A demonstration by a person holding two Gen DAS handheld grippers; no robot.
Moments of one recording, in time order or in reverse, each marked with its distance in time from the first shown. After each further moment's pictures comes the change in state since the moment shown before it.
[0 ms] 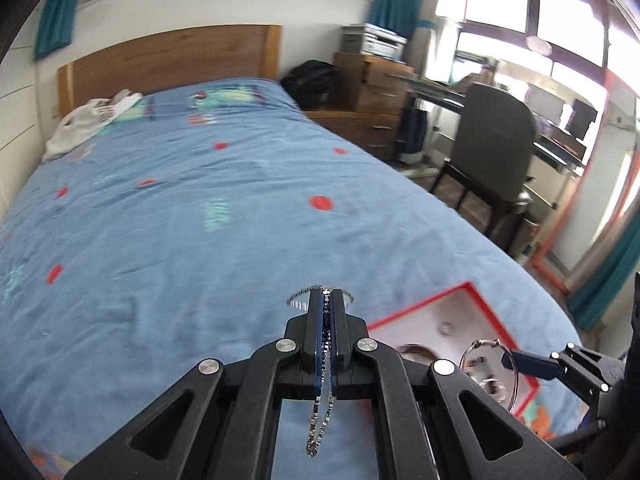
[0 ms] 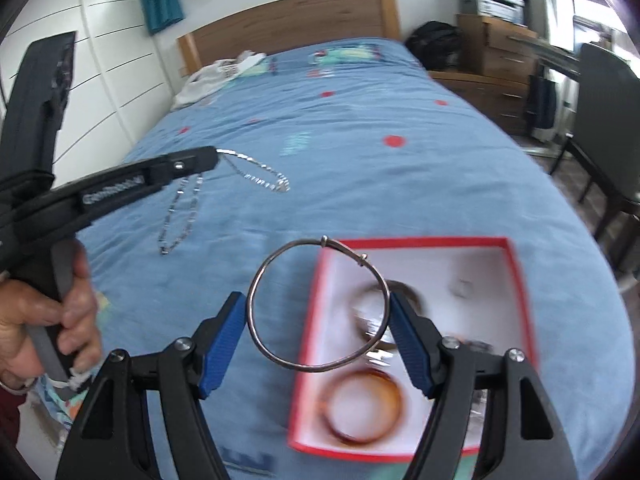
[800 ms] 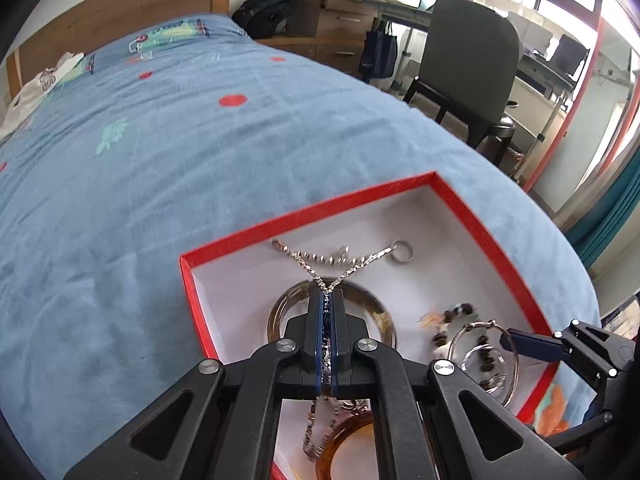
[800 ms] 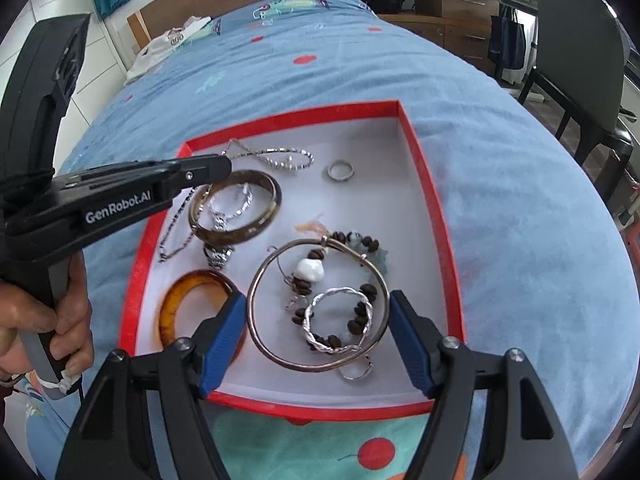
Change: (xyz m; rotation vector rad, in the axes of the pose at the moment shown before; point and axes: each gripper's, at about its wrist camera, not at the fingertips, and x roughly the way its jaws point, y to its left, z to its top) left arm 0.116 -0.080 -0.068 0.053 0.236 -0.070; right arm 0.049 -0.093 -0.062 0.062 0.167 -0.046
